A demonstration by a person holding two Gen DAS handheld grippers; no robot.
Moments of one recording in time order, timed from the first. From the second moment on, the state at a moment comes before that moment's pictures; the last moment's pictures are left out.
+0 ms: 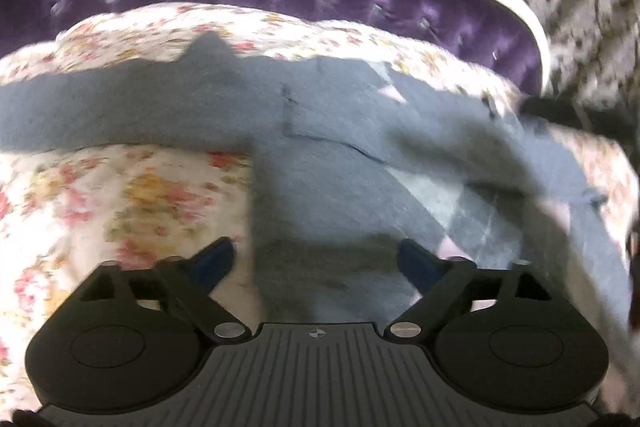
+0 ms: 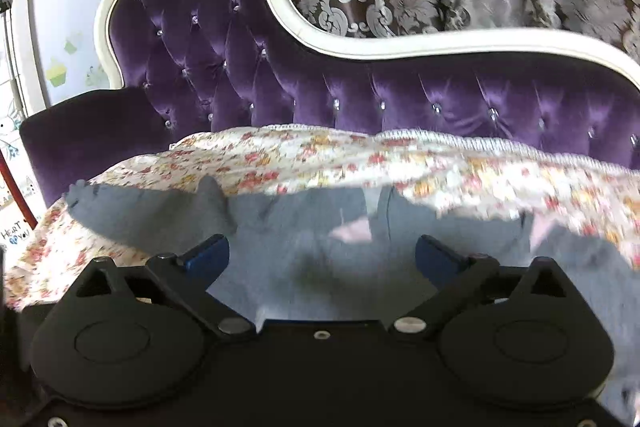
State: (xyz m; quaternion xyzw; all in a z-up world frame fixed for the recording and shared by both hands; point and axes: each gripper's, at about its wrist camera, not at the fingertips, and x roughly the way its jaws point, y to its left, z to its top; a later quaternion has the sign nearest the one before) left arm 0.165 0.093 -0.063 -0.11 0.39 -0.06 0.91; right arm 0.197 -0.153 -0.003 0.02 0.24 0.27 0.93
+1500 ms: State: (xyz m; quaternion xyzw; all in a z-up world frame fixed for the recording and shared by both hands) left arm 0.194 0.351 0.054 -0.24 0.21 0.11 0.94; right arm 0.138 -0.153 -0.043 0.13 0.31 0.28 0.90
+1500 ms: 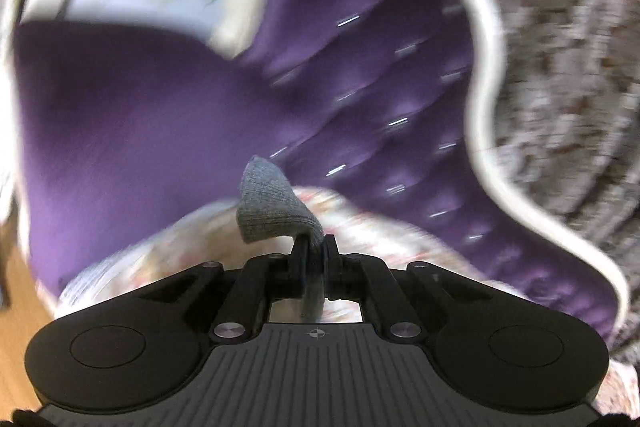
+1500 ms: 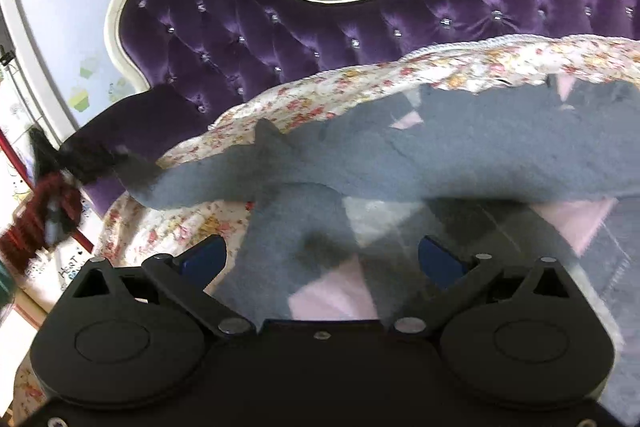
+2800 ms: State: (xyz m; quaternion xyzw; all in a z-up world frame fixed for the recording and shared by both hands) left arm 0.223 -0.027 -0.007 0.00 0.25 -0.19 0.95; right arm 0.108 -0.317 -0.055 0.21 0.29 0.17 0.92
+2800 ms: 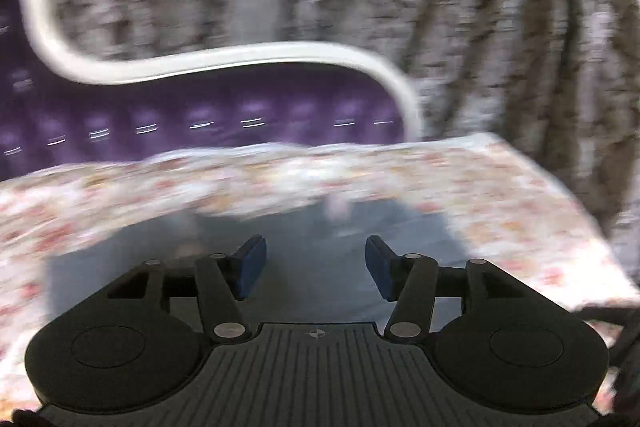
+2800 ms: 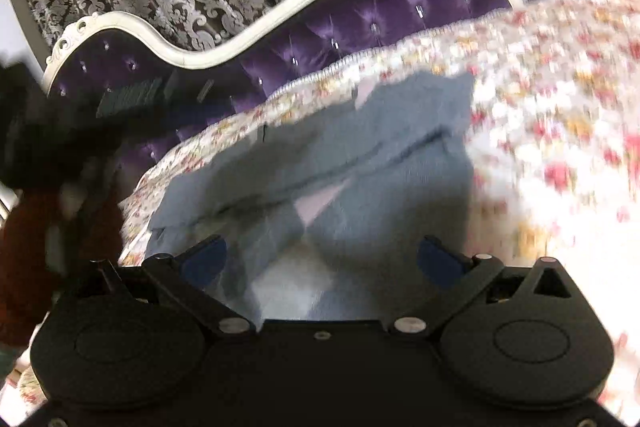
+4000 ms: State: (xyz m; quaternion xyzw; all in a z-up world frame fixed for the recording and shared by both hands) left arm 0.253 0.080 -0.056 -0.03 0.32 -0.04 0.95; right arm 0.222 -0.361 -0.059 0.16 0.30 0.09 0.94
